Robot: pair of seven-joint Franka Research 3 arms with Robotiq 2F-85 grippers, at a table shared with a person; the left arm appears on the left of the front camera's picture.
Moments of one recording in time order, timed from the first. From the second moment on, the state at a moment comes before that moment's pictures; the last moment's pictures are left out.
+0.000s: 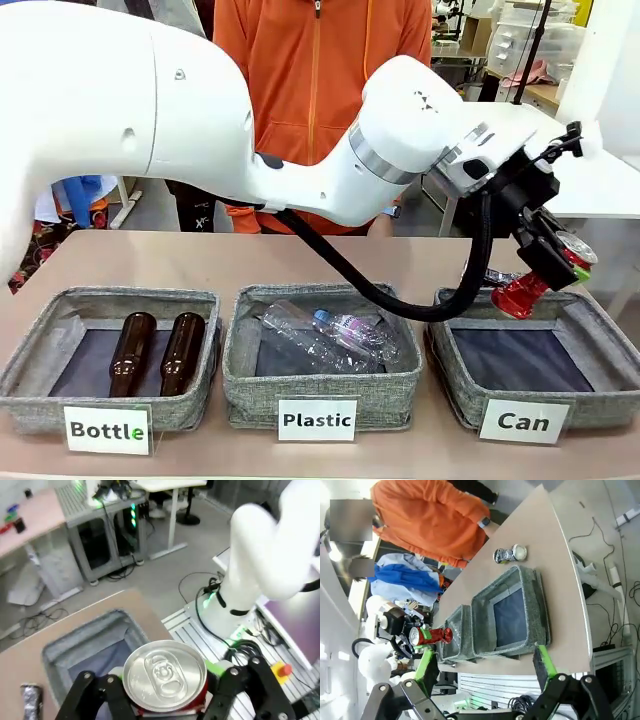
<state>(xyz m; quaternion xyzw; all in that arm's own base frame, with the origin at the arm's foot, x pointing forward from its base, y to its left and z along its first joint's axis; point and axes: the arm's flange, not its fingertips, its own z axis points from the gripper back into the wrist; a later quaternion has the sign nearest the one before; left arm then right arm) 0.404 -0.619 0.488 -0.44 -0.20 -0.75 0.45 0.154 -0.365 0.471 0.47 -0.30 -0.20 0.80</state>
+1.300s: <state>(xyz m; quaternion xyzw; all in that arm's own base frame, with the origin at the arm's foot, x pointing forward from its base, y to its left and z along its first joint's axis) 0.399 -0.701 0.441 -0.27 -0.12 -0.76 0.58 0.152 -0.361 0.479 0.46 -0.31 -0.19 0.81</state>
